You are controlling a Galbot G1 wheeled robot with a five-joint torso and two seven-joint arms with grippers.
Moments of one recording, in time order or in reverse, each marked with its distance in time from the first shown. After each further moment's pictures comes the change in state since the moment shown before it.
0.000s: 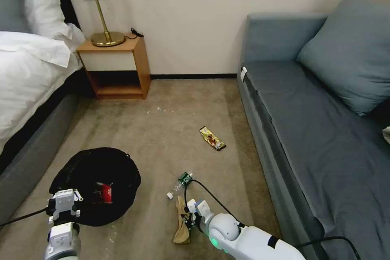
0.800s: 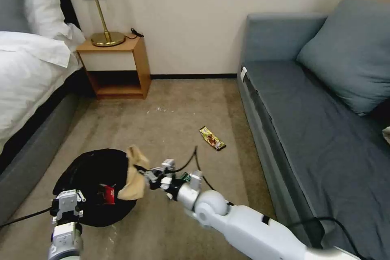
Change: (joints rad) left arm -0.002 0.000 0.009 0.005 -0.025 0.012 0.010; right arm 0.215 0.092 -0.123 0.110 0.317 0.528 -0.325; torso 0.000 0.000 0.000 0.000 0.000
